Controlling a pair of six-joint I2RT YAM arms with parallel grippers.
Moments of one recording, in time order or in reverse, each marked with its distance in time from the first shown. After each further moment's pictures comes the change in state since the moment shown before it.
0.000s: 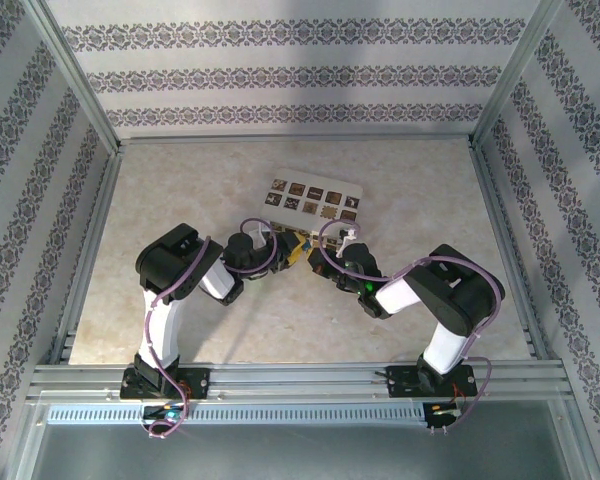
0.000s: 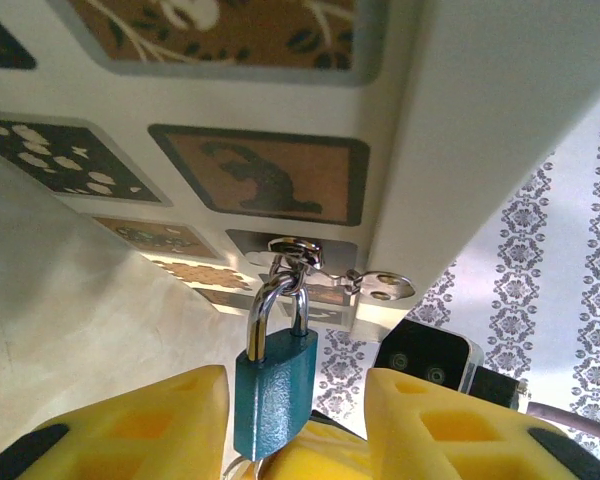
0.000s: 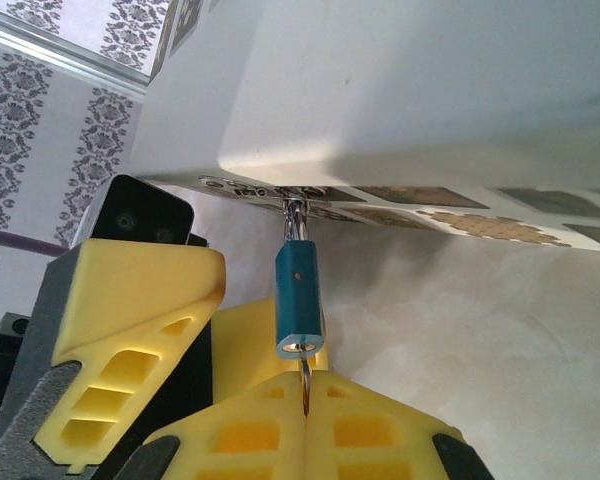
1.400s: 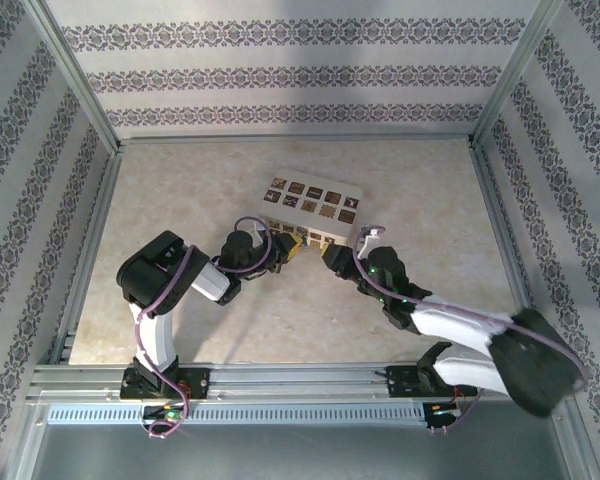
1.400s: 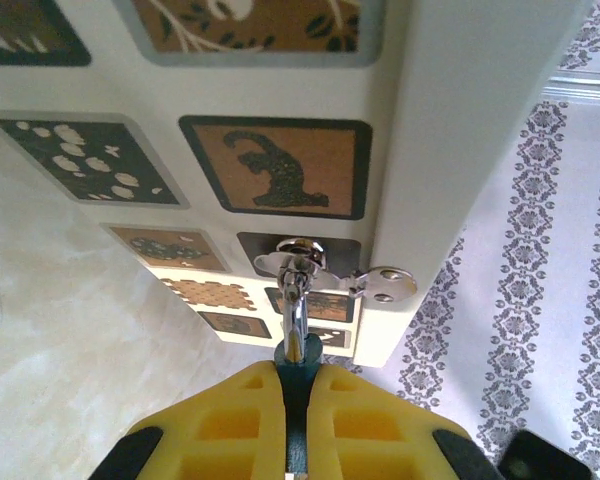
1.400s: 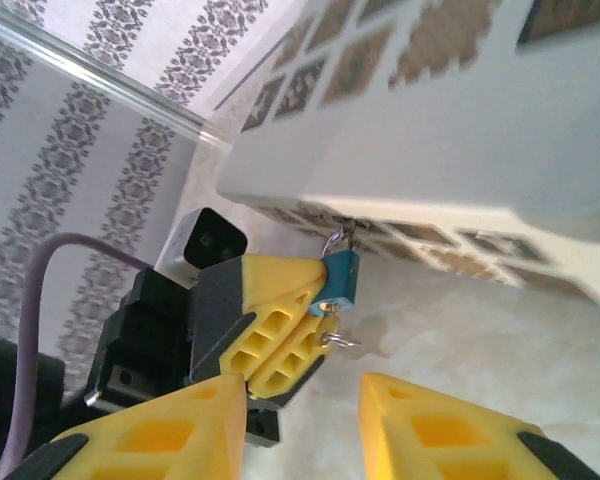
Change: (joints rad) left arm -0.019 -0.161 -0.039 -0.178 -0.095 -0.021; right arm 0.006 -0.634 -0.082 -0.481 0.109 -0.229
